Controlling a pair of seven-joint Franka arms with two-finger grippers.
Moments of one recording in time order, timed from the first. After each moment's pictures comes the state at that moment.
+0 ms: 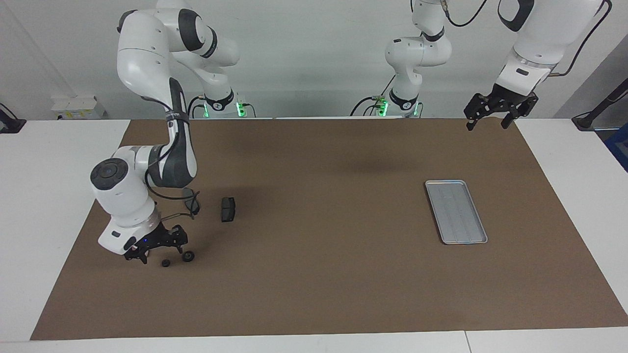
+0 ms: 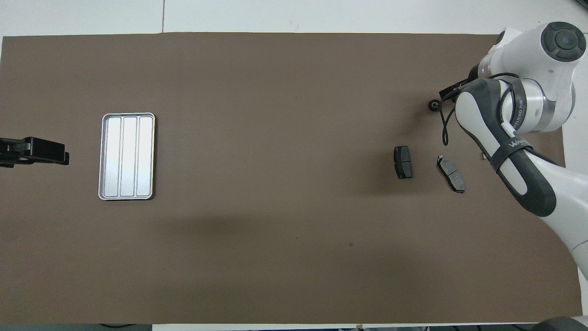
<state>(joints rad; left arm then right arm) -0.05 -0.11 -0.01 -1.70 0.01 1.60 -0.02 -0.09 0.58 0.05 -1.51 -0.08 2.21 -0.32</state>
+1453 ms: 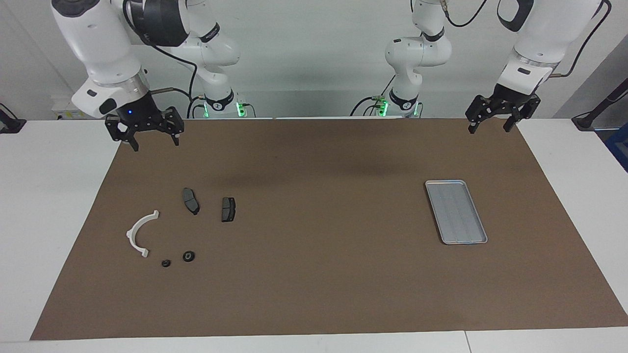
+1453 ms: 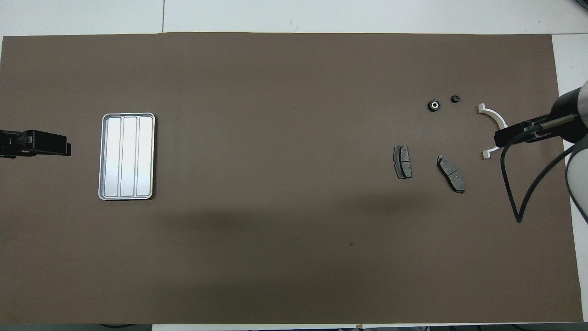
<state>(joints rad) -0.05 -0.11 -0.01 -1.70 0.01 1.65 -0.02 0.01 -0.07 0.04 -1.65 -0.03 1.55 -0.06</state>
